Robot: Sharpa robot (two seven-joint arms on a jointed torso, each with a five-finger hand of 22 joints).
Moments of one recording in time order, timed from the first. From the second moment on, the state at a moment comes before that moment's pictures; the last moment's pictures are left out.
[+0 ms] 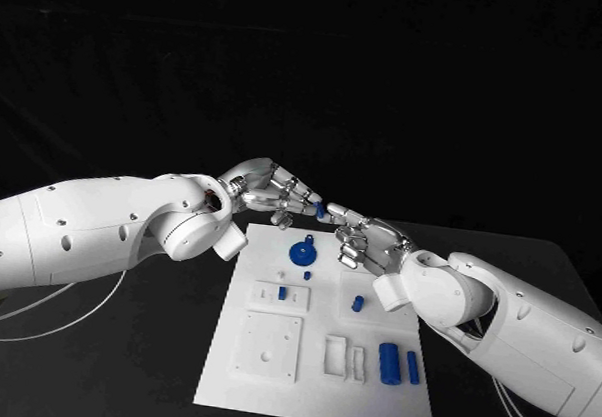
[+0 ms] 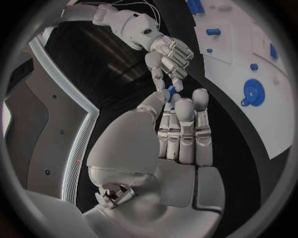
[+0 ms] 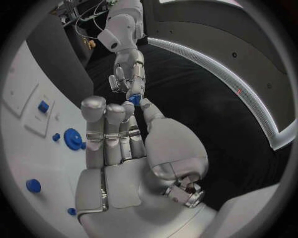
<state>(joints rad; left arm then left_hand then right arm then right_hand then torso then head) 1.33 -0.85 -0.07 1.49 -0.48 -0.19 0.15 1.40 -0.02 0.19 -0.09 0.45 1.15 0.10 0.06 0.07 1.29 0.04 0.07 0.07 1.29 -0.04 1.10 0.58 0.09 1.23 -0.06 0.45 1.31 1.04 -0.56 0.19 1.32 -0.05 -0.03 0.00 1.18 0.09 0.00 -0.08 0.28 1.14 0.07 0.06 0.13 1.13 -0.01 0.92 0.87 1.38 -0.07 0.89 1.06 0.10 1.46 -0.09 0.68 1.31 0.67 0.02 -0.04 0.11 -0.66</state>
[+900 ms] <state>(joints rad) 1.33 -0.85 -0.07 1.49 -0.46 -0.19 0.14 1.39 -0.03 0.24 -0.09 0.47 1.16 0.10 0.06 0.07 1.29 0.04 0.07 0.06 1.32 -0.04 1.06 0.57 0.11 1.23 -0.06 0.45 1.31 1.04 -0.56 0.19 1.32 -0.05 -0.04 0.00 1.18 0.09 0.00 -0.08 0.28 1.13 0.08 0.06 0.12 1.13 -0.01 0.92 0.88 1.38 -0.07 0.89 1.06 0.10 1.46 -0.09 0.68 1.31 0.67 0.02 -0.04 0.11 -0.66</state>
